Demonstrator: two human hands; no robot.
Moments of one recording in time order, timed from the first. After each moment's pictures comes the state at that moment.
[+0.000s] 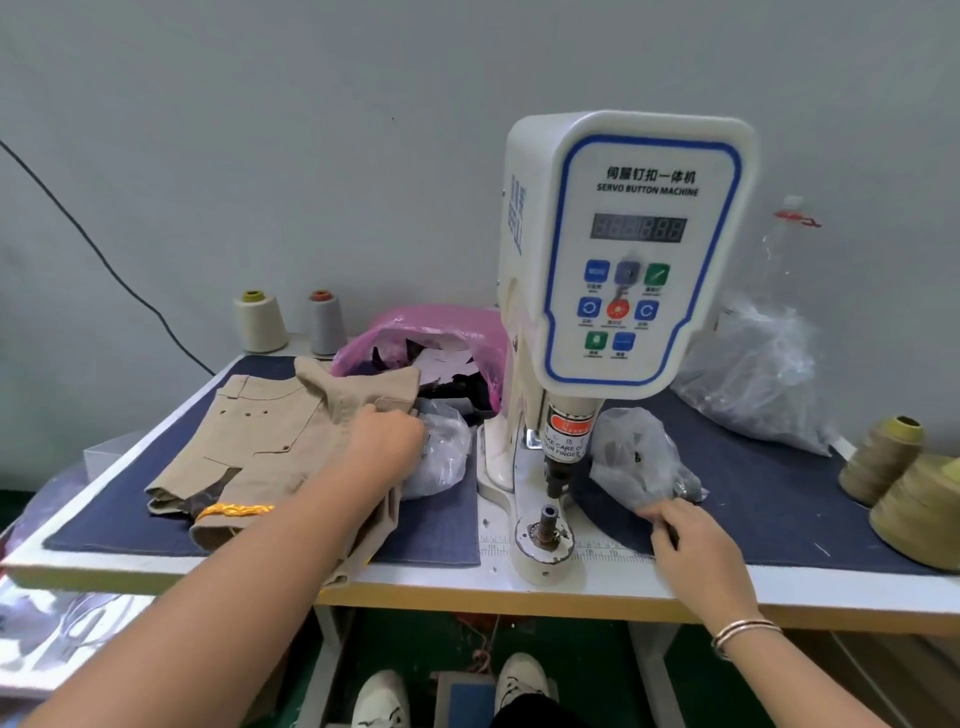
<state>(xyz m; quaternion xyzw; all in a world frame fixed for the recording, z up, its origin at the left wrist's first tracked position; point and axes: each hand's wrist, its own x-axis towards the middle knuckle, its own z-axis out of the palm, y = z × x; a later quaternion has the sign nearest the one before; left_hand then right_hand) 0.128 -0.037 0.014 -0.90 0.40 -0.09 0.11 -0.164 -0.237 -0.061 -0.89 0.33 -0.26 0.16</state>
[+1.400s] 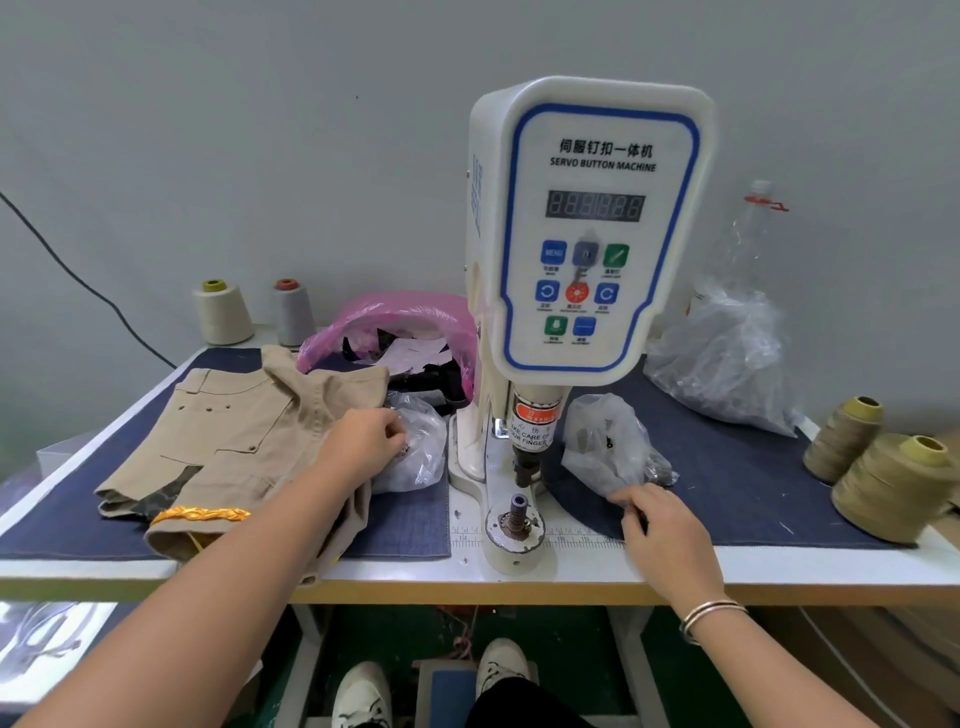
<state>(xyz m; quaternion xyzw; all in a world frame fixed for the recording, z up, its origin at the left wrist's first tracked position) 0.135 -0.040 -0.014 -0.90 0.36 -0.02 -0.23 -0.164 -0.234 -0.058 -0.89 0.33 -0.26 0.16</state>
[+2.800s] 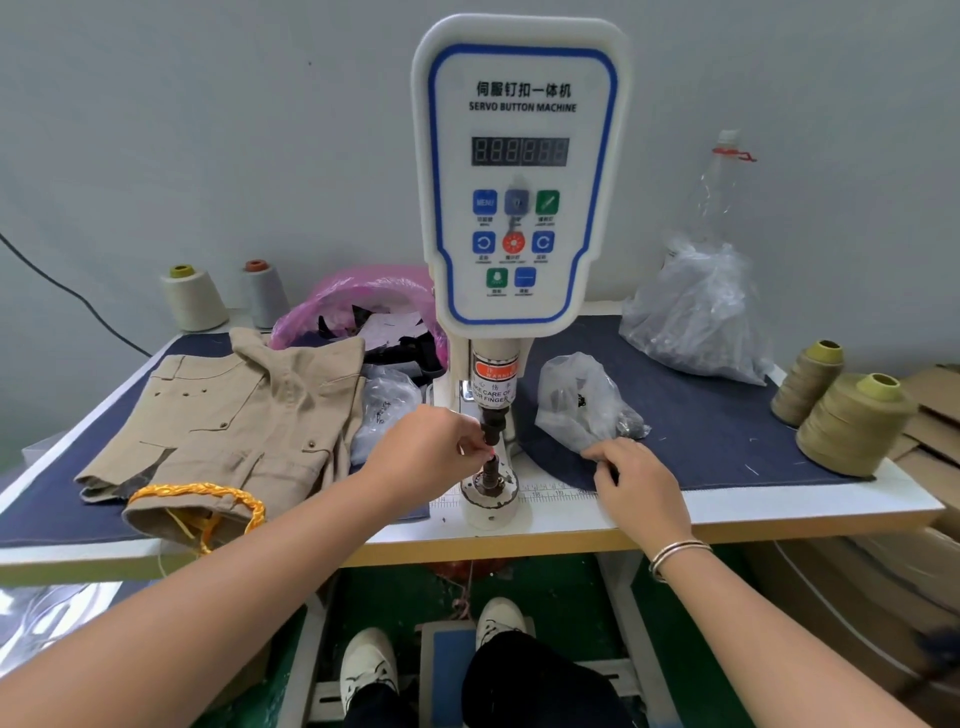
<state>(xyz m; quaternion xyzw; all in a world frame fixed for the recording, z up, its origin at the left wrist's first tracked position) 0.005 -0.047 0.029 -0.81 0.53 0.03 -0.24 -0.166 -0.234 -0.060 -0.89 0.31 -0.28 0.17</state>
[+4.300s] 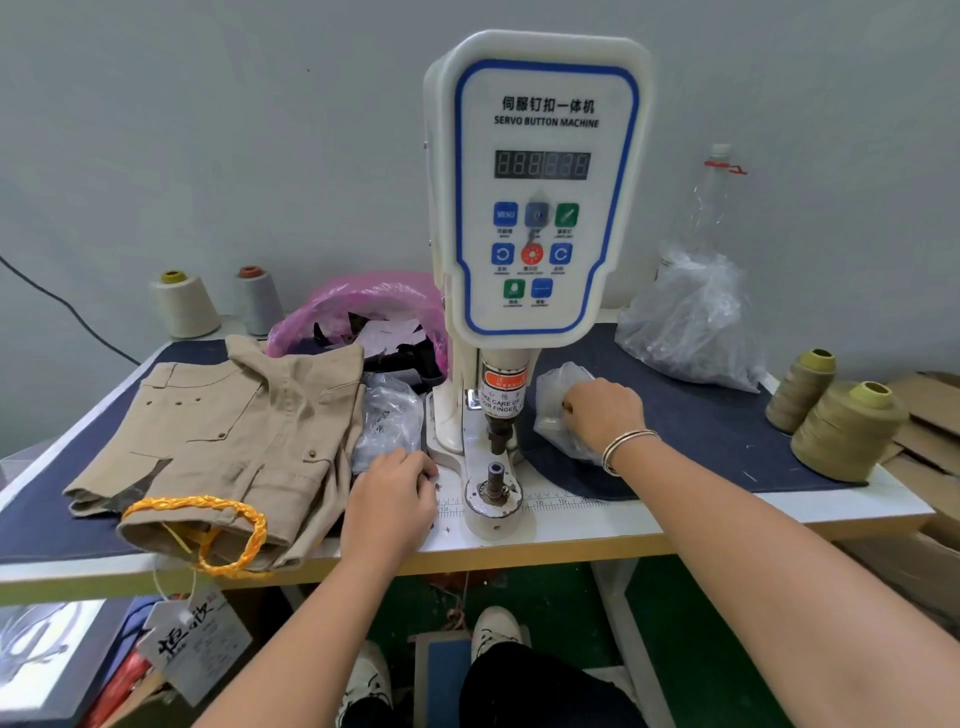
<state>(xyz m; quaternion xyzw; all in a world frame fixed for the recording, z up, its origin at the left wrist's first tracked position) 0.032 -0.029 -0.062 -0.87 0.40 -0.09 -0.29 -0.077 -0.267 0.004 -0.92 0.39 -0.02 -0.08</state>
